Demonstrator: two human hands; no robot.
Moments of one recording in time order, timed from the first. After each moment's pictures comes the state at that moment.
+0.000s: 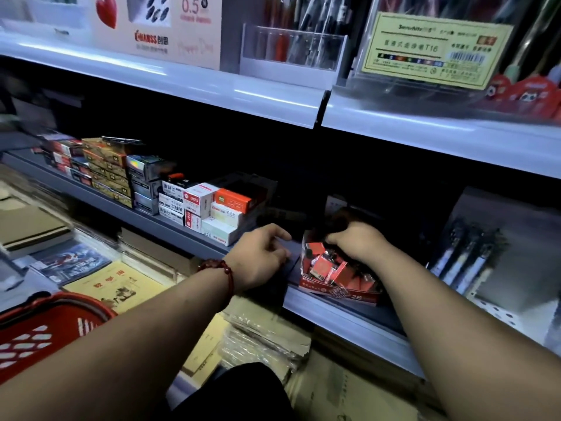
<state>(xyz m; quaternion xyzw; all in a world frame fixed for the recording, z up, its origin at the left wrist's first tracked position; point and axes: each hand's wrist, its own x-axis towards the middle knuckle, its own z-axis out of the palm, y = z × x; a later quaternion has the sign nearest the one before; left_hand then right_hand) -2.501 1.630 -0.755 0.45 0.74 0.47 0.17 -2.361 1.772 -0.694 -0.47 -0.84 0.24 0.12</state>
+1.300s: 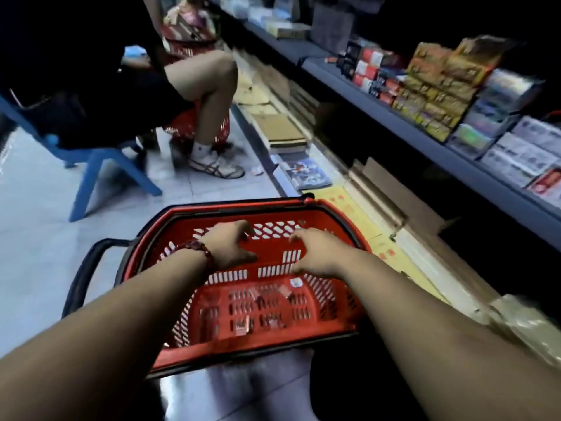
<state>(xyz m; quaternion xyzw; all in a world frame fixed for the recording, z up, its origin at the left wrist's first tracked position) -2.711 1.205 -0.919 0.14 0.95 0.24 0.17 -2.670 1.410 -0.892 0.03 -0.97 0.15 -0.21</state>
